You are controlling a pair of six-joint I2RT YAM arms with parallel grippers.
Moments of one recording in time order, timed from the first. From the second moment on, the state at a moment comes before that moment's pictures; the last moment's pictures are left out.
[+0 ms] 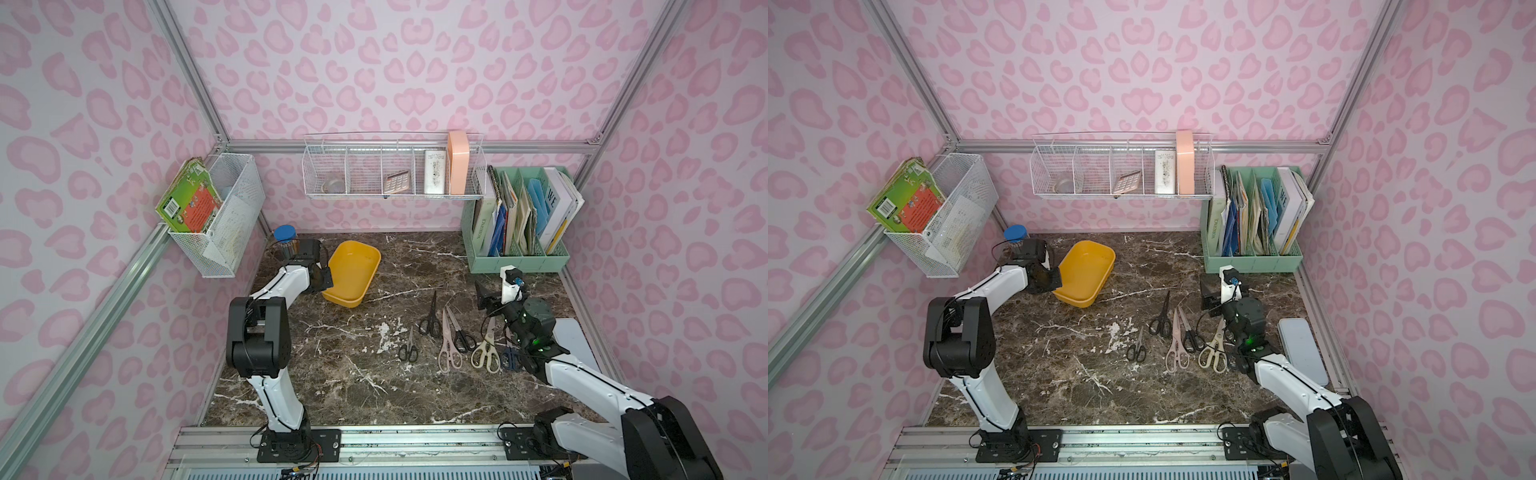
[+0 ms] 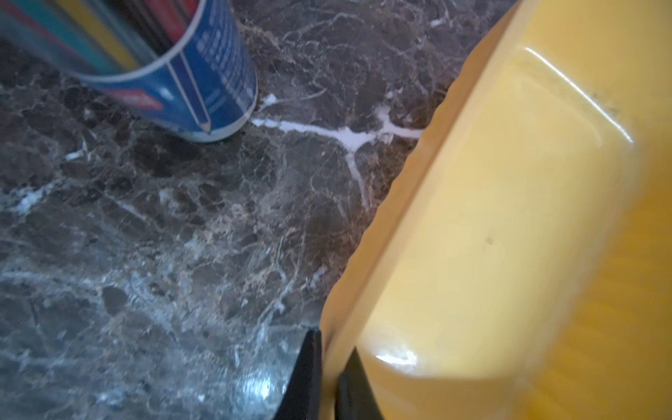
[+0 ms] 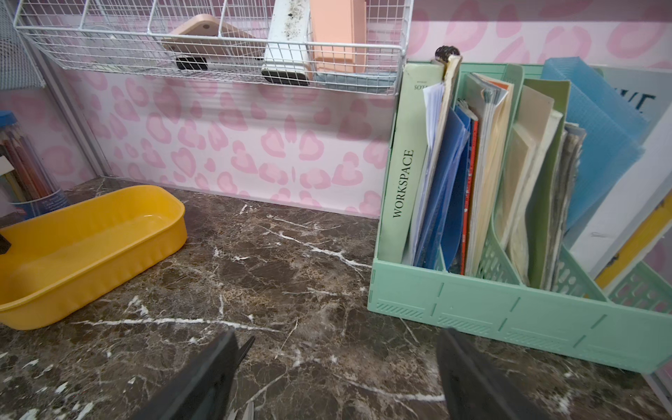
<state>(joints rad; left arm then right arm) -0.03 1.81 1.27 -0.52 -0.07 -0.26 0.36 1.13 0.39 0.66 0.04 0.00</state>
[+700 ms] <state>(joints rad) -0.44 0.96 0.60 -0.76 -0.18 -0.94 0.63 1.36 0.58 0.27 -0.12 0.29</state>
